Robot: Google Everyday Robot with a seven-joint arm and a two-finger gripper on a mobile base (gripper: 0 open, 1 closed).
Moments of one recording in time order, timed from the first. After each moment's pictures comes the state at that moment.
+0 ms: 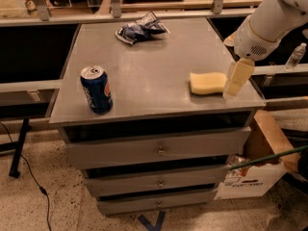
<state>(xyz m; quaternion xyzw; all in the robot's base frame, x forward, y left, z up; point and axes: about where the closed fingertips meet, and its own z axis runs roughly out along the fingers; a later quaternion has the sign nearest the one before) 0.608 -0.211 0.885 -0.63 0.75 -0.01 0.20</state>
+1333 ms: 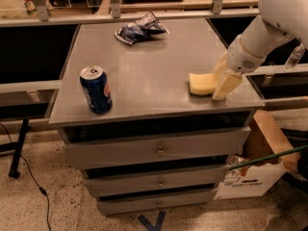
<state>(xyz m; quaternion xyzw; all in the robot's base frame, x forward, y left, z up) 0.633 -0.209 0.825 -0.64 0.74 0.04 0.19</state>
